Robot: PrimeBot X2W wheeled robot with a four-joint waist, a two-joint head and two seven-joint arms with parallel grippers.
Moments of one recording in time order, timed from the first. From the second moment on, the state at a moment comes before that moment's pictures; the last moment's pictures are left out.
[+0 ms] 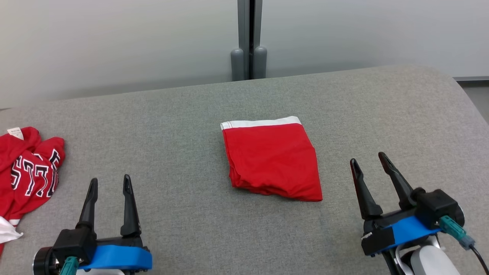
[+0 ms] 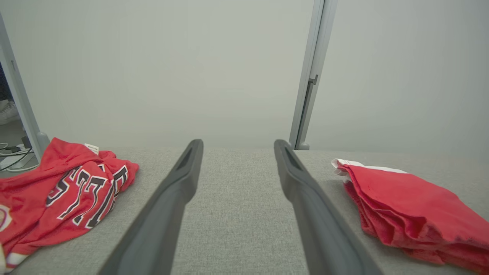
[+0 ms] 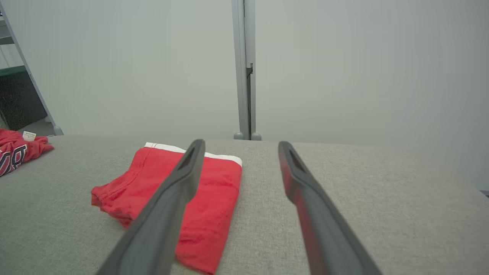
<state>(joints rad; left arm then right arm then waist) -0.02 0.05 0.03 0.16 -0.13 -0.05 -0.26 -0.18 -0.14 0.14 0.24 0.20 0.13 -0.26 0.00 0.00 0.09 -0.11</state>
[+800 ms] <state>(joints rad) 0.04 0.05 0.03 0.18 -0.09 -0.05 -0.26 -0.02 -0.06 0.02 0.14 0.13 0.13 -0.24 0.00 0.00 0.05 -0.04</state>
